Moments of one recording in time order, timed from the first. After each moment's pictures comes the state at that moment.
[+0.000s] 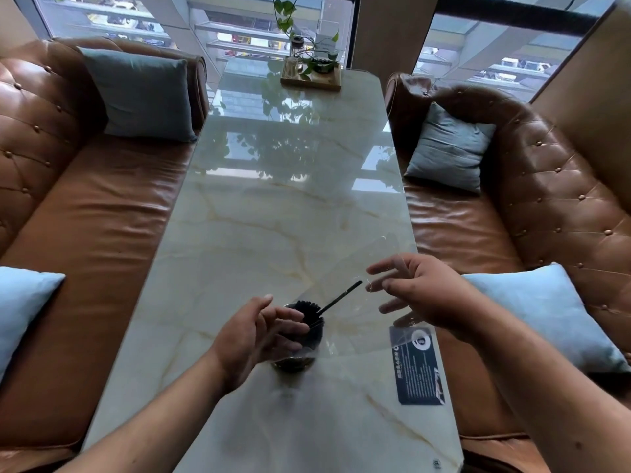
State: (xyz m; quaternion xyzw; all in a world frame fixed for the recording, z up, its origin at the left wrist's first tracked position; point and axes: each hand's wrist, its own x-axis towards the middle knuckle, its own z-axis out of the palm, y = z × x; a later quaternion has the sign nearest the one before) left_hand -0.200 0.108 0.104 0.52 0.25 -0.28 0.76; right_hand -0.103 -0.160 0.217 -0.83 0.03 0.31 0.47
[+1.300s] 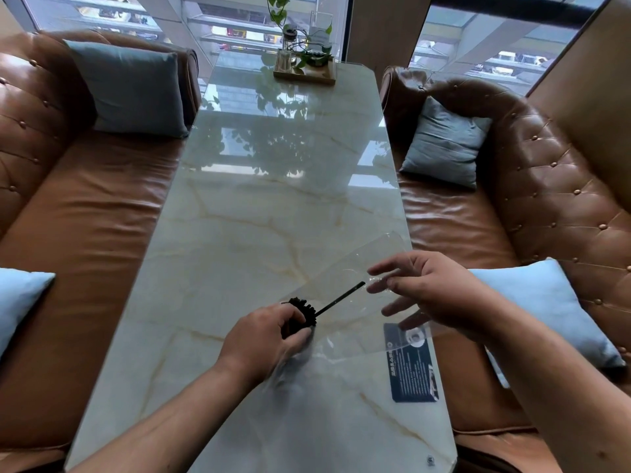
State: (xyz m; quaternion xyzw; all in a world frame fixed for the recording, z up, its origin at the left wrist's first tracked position) left_hand -0.195 0.078 0.082 0.94 0.05 -0.06 0.34; right_hand -0.100 -0.184 0.222 -0.81 0.00 0.33 0.48
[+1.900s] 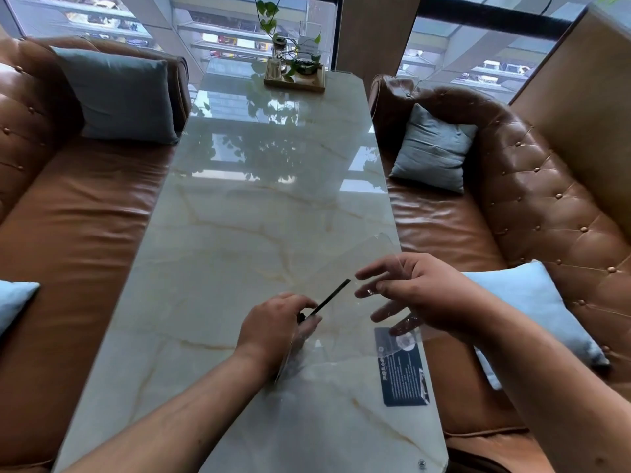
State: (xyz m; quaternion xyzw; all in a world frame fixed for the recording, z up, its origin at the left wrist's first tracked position) left_hand -0.165 0.047 0.089 0.94 0.00 0.01 0.34; right_hand -0.104 -0.181 0.242 -0.80 -0.01 0.34 0.49
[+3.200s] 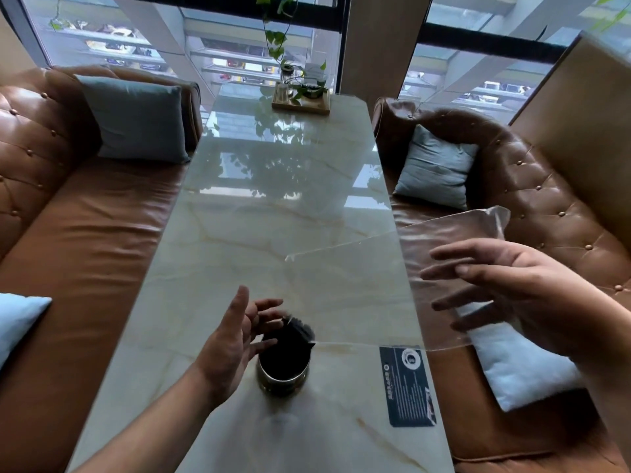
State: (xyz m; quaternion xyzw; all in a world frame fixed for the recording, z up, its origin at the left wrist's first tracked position) left_hand -0.187 0.106 0.128 0.52 0.21 -0.17 0.81; right_hand -0.101 -0.248 0.306 -0.72 -0.03 0.28 0.63
